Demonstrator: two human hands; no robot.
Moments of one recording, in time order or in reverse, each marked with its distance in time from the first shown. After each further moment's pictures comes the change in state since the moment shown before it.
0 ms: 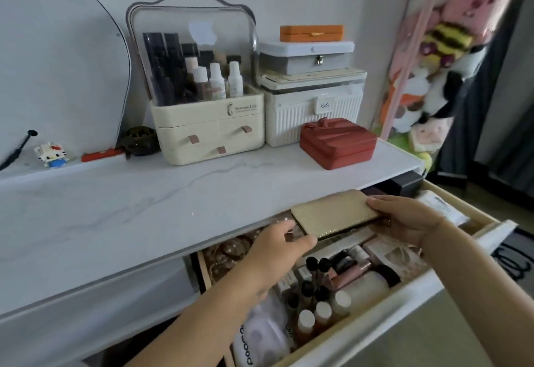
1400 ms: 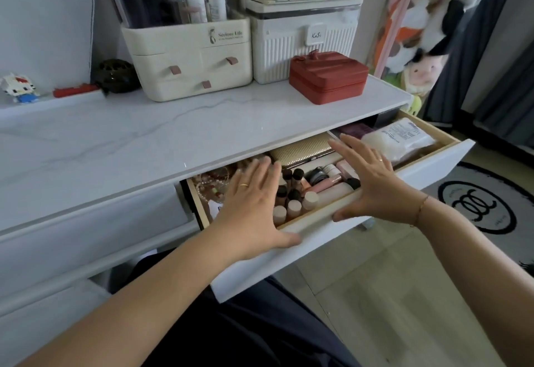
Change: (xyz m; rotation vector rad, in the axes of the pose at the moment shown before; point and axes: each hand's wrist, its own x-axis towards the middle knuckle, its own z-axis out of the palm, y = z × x) left_hand -0.051 -0.025 0.002 1.060 -0.012 0.206; right_hand -0.075 0.049 0.020 -1.324 -0.087 -0.708
